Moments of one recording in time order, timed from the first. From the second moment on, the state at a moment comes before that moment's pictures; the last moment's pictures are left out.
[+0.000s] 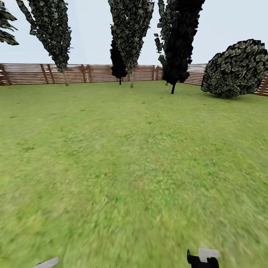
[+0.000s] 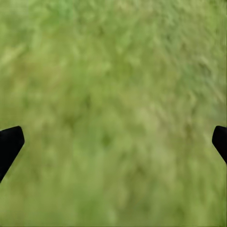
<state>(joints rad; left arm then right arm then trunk) -0.34 0.18 -0.03 -0.08 0.31 -0.54 0.13 -0.44 -0.05 -0.49 -0.03 0.52 -0.50 -0.24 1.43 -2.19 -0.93</state>
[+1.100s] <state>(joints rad) -0.34 0.18 -0.03 -0.08 0.31 -0.54 0.13 -0.44 -0.05 -0.49 -0.03 0.52 -0.50 -0.24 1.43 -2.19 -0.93</state>
